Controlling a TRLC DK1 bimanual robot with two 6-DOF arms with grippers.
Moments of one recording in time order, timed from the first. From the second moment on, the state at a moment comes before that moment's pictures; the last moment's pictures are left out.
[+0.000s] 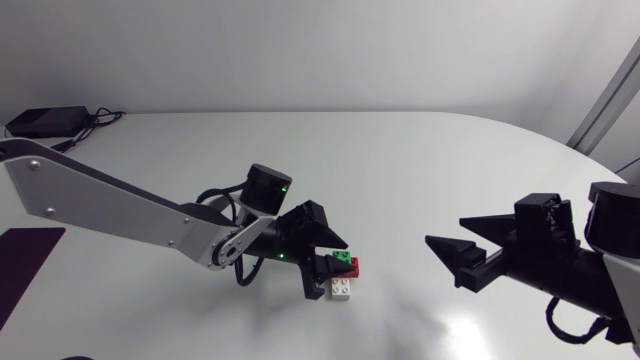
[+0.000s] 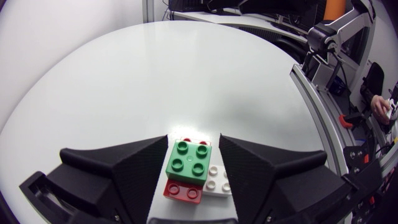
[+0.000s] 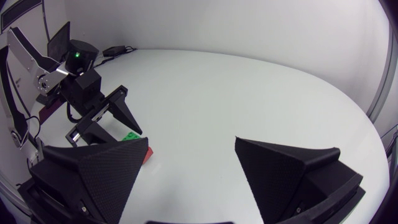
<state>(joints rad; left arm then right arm) -0.65 1.87 0.85 0.32 0.61 0.45 0.11 0.74 0.35 -0.06 -0.40 -0.11</state>
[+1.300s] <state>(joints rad) -0.75 1.82 1.24 -0.54 0.20 0.71 0.10 0.89 0.42 -0.06 -0.39 -0.09</state>
